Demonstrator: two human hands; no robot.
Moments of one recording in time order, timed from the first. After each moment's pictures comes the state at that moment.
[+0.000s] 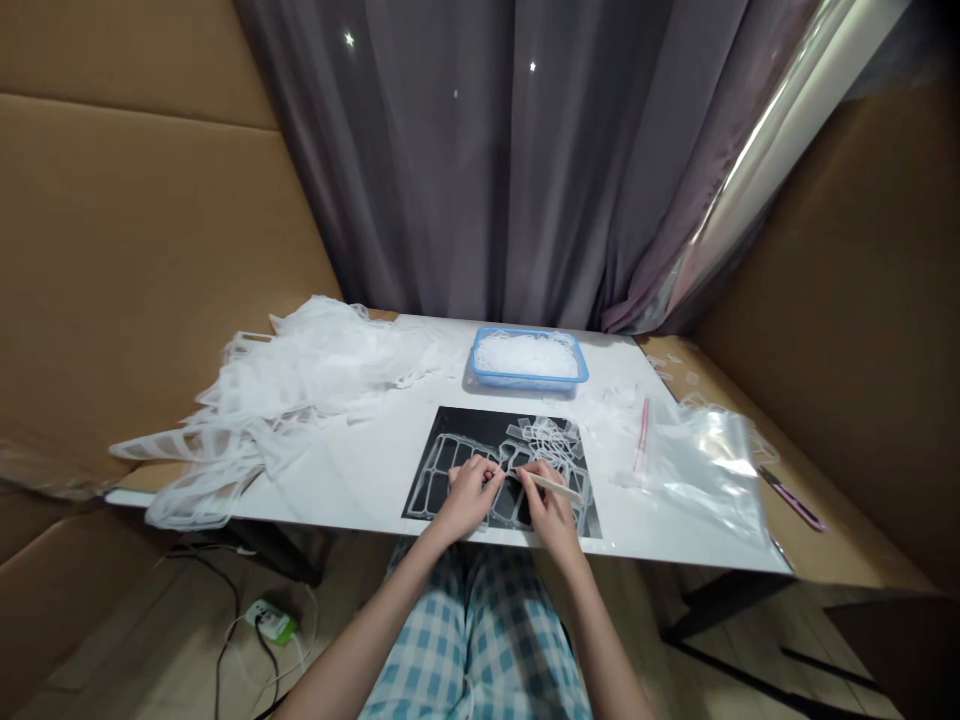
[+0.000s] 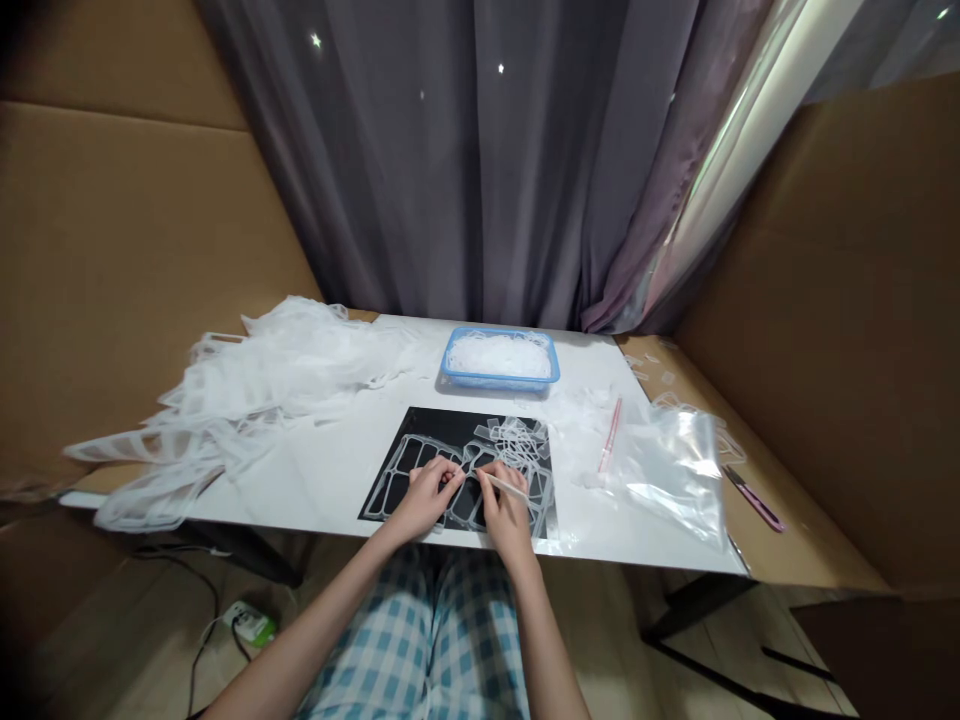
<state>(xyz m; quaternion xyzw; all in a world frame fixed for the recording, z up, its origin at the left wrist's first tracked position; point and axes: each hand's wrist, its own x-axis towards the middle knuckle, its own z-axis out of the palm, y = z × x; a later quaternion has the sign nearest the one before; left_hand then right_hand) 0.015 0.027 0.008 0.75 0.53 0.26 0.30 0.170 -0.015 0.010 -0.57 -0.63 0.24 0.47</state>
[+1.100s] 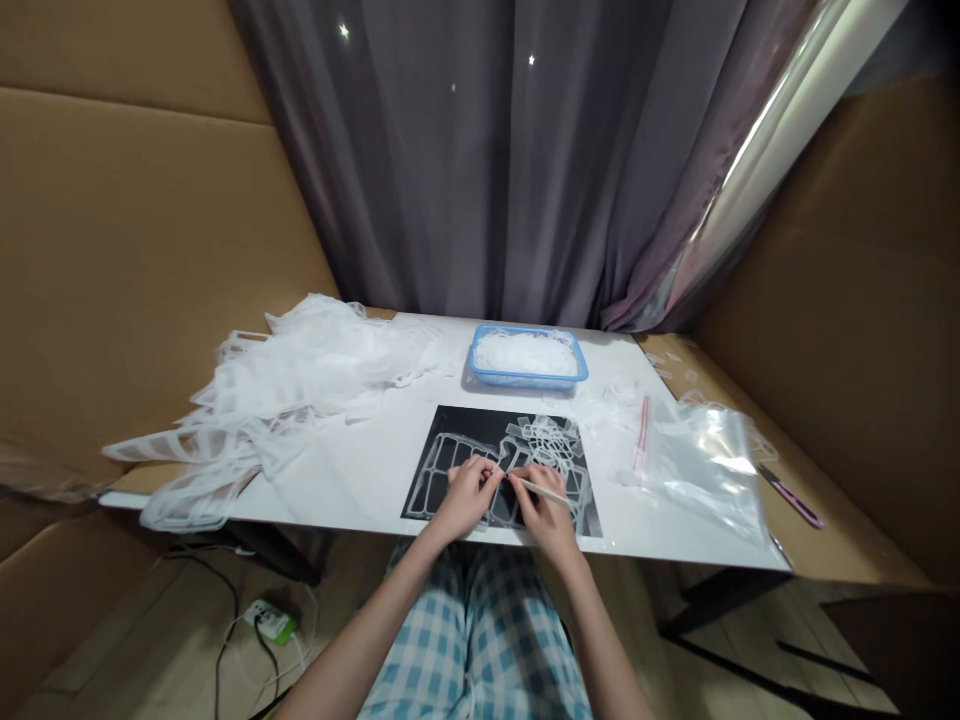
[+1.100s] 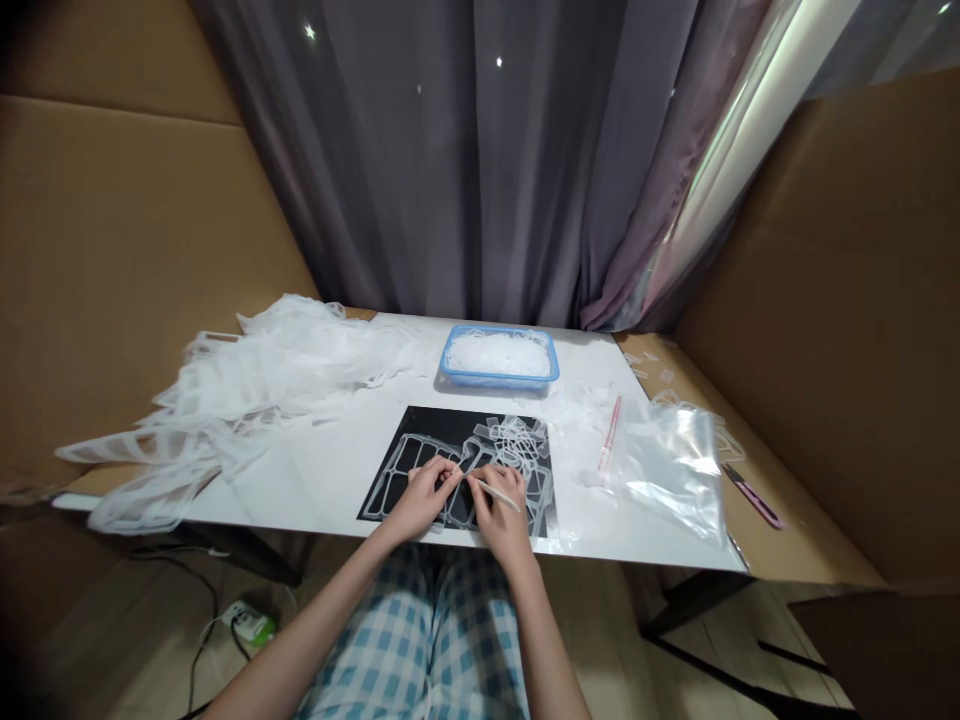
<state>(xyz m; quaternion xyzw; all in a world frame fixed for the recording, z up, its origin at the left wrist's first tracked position) 0.012 0.027 0.010 0.75 0.52 0.27 0.31 0.167 -0.018 0.005 -0.57 -0.69 0.16 0.41</state>
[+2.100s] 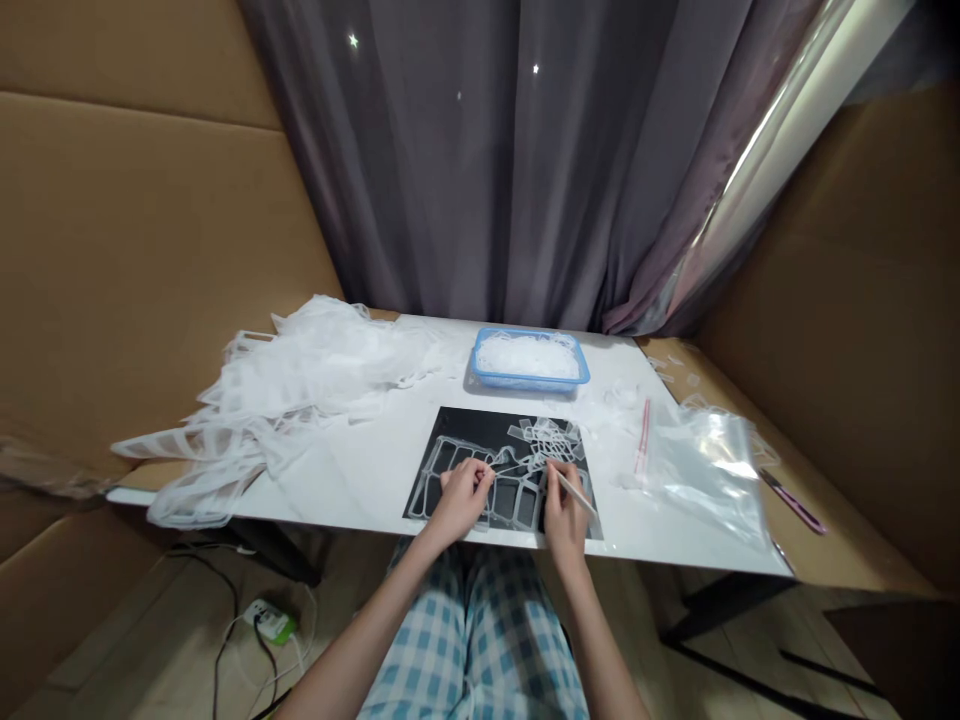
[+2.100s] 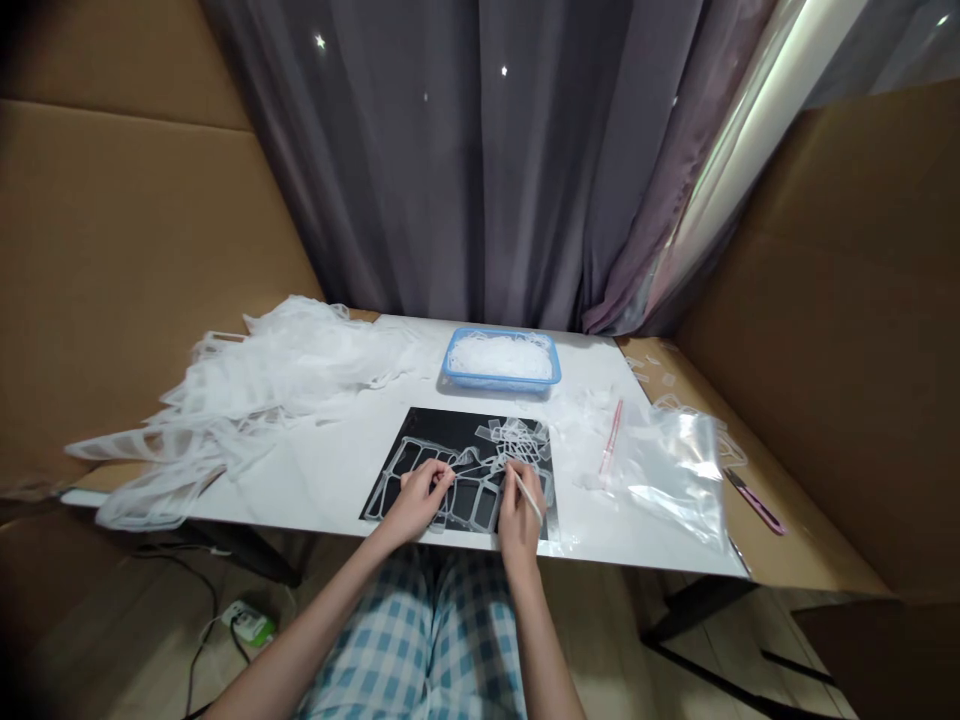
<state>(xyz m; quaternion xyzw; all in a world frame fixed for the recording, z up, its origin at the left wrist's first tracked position) 0.003 0.025 0.006 0.73 0.55 0.27 0.29 0.174 -0.019 -0.001 -0.64 -0.50 0.16 0.56</state>
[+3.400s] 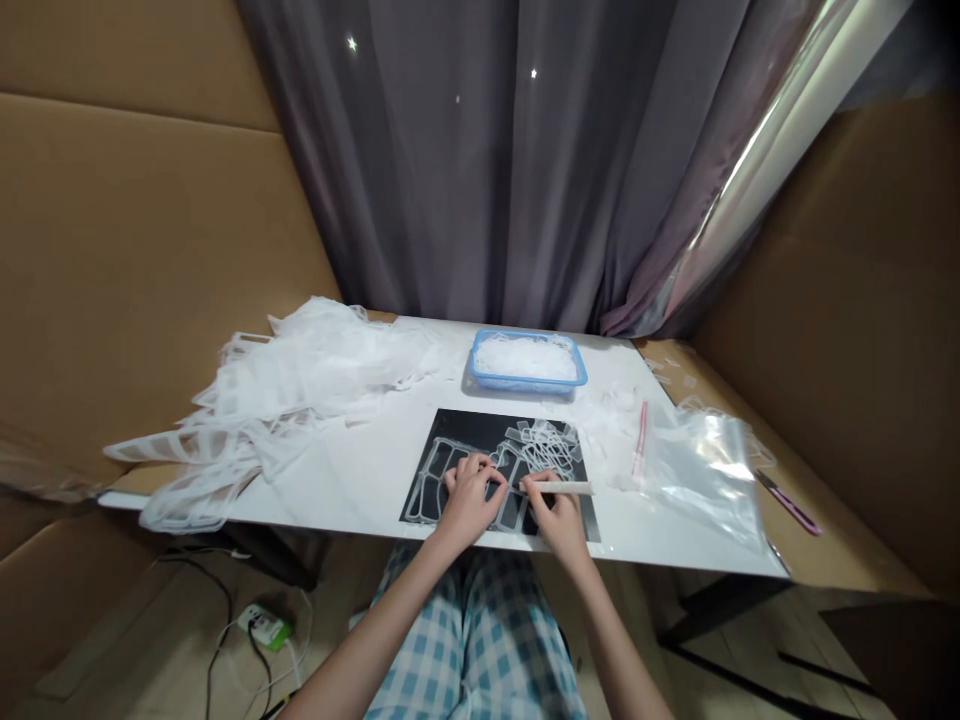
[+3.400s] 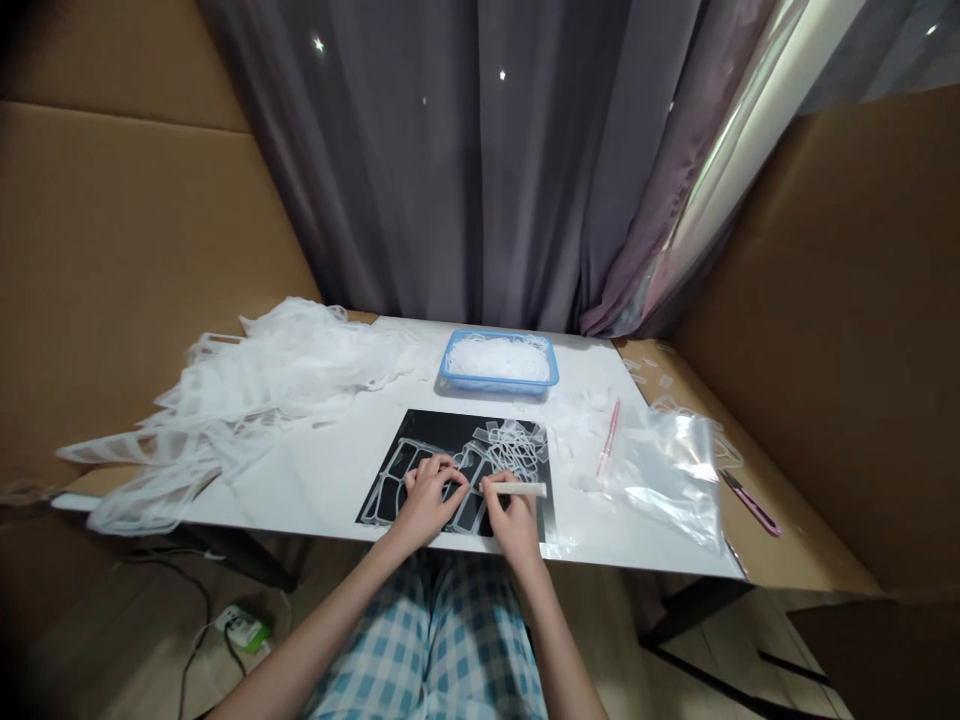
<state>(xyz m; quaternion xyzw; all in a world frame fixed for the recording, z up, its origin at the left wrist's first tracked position) 0.021 0.019 0.008 0.78 0.54 0.26 0.19 0.182 -0.019 0.004 -0.58 -0.60 0.26 0.49</state>
